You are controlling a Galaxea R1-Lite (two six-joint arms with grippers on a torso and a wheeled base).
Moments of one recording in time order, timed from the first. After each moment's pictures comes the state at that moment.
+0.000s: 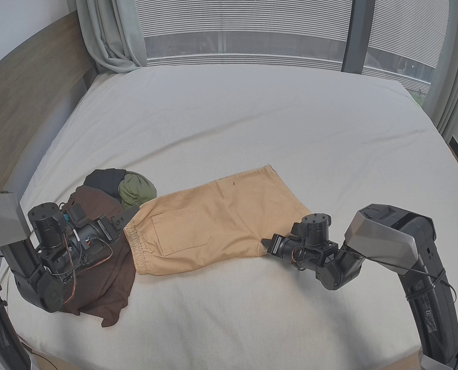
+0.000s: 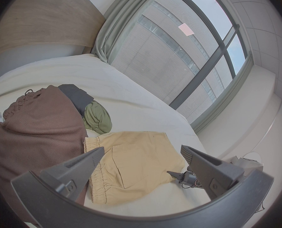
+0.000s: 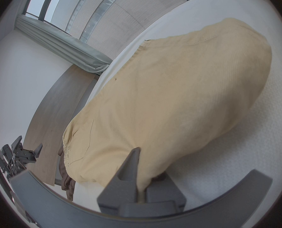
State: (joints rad) left arm -0.08 2.07 -0.37 -1.55 -0.31 -0.53; right arm 0.42 2.68 -1.23 -1.01 0.23 0.66
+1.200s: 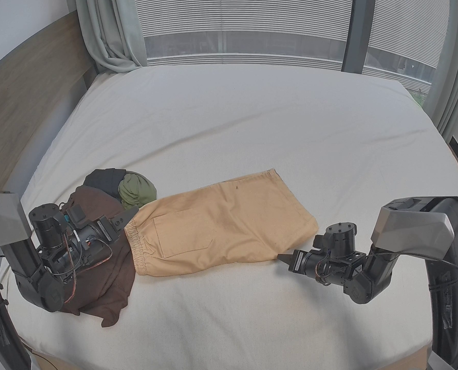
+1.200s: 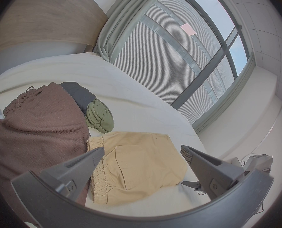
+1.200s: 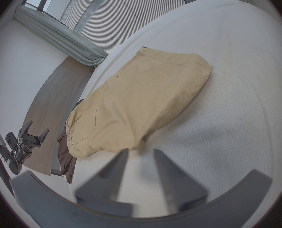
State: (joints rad) left arm -0.07 2.09 -0.38 -1.55 -0.31 -0.54; right arm 0.41 2.46 -0.80 -1.13 0.19 0.60
